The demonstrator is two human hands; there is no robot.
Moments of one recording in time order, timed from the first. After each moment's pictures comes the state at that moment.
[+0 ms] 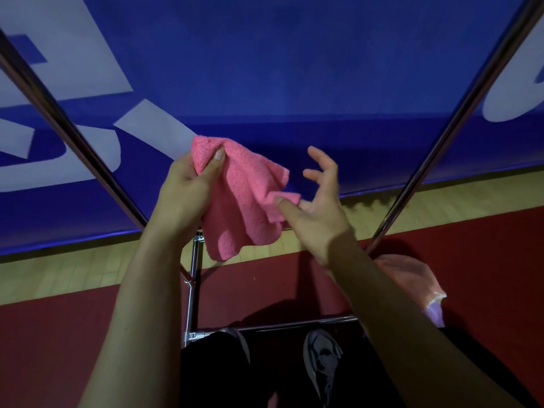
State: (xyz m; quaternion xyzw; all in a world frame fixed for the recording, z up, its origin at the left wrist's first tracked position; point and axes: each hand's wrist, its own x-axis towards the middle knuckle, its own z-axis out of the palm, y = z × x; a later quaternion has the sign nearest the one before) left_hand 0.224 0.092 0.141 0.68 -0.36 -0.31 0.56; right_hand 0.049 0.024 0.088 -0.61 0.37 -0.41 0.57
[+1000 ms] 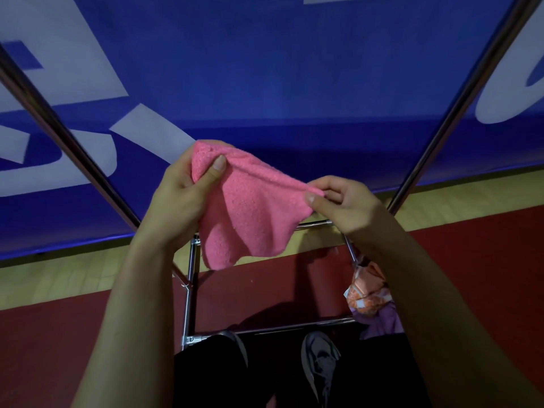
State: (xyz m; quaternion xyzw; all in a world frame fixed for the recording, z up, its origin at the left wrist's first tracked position) left_hand 0.224 0.099 0.148 0.62 -0.46 -0.31 0.55; right_hand -0.004 -0.011 0.107 -0.70 0.38 -0.29 0.54
